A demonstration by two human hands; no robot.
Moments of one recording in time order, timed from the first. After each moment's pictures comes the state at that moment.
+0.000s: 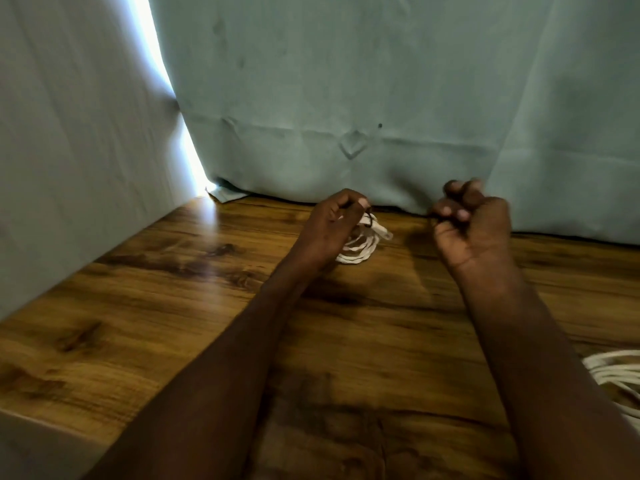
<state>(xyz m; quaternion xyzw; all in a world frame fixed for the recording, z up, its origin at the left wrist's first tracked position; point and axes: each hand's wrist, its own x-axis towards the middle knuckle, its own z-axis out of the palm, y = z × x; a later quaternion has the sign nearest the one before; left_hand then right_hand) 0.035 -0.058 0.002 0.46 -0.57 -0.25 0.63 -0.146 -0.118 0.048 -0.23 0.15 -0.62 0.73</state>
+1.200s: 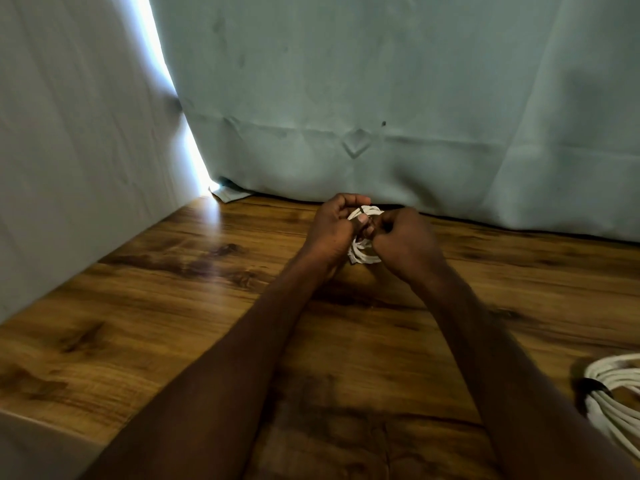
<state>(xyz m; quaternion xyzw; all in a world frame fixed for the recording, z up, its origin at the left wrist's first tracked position) 0.032 -0.082 -0.007 0.45 -0.43 -0.35 0.70 -0.095 -0.106 0.009 -0.79 0.44 -0.37 0.21</state>
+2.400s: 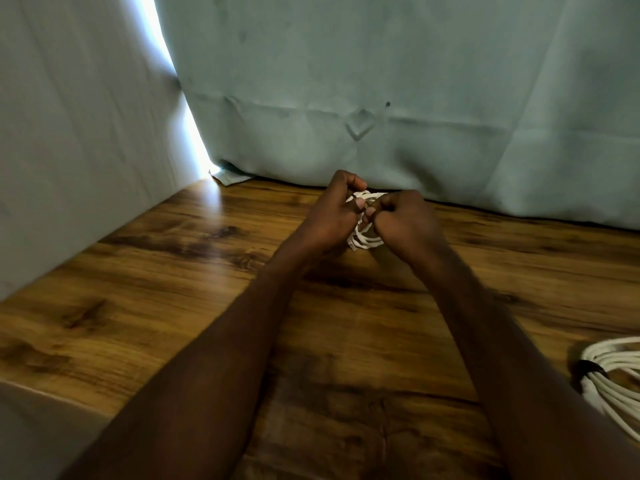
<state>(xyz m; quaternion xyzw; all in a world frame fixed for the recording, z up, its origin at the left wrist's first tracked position) 0.039 -0.064 0.000 0.57 -0.57 -0.18 0.57 -0.098 -0.089 0.023 -0.77 0.44 -0.36 0.29</state>
